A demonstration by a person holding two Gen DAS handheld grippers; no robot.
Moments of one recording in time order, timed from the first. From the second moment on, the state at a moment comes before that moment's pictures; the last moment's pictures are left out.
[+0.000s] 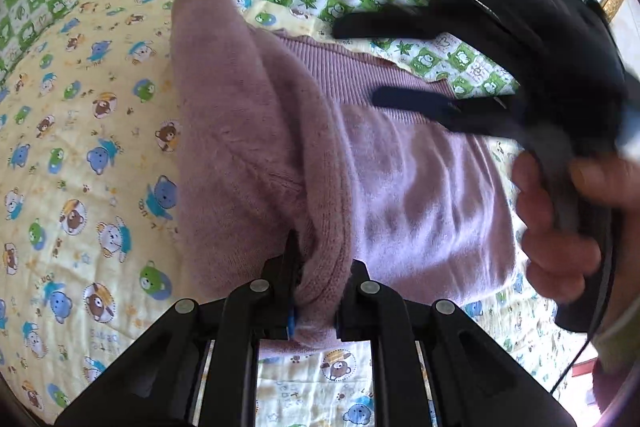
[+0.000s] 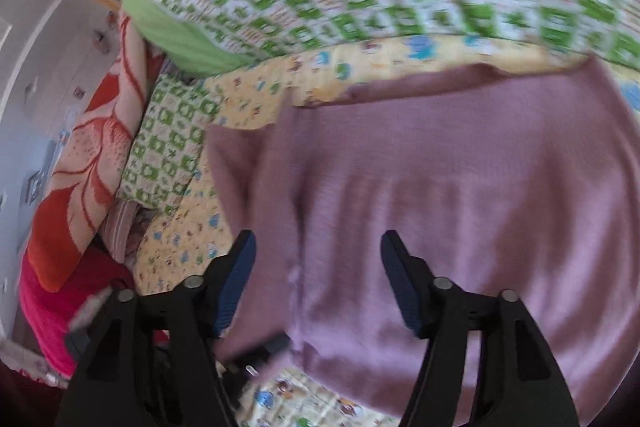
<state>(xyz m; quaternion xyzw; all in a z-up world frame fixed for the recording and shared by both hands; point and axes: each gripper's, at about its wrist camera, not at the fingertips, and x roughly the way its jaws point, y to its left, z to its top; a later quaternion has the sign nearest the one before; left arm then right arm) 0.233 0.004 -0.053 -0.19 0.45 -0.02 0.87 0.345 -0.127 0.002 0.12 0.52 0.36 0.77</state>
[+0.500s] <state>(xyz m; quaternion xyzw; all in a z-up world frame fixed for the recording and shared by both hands) 0.234 -0.005 -0.047 -0.18 0.45 -0.02 0.87 0.388 -0.035 -0.016 0.02 0.54 0.39 0.74</state>
